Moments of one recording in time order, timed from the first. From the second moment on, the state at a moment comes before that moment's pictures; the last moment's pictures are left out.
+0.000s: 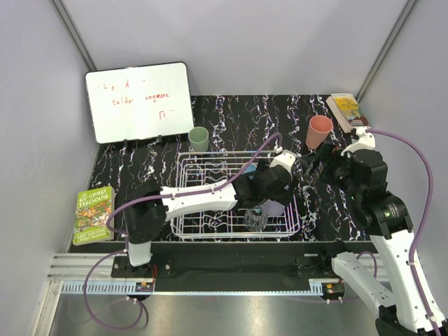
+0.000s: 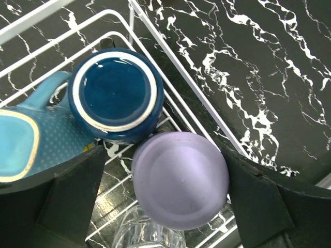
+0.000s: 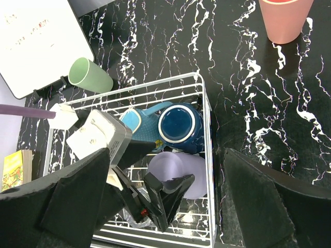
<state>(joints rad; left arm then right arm) -1.20 1.86 1.46 -0.29 -0.40 -0.45 0.28 0.71 1.08 -0.76 0.03 0.52</state>
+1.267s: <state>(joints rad) -0.91 0.83 0.80 0.07 -0.19 -0.57 0.28 0.68 1.05 -0.66 -0.07 0.63</state>
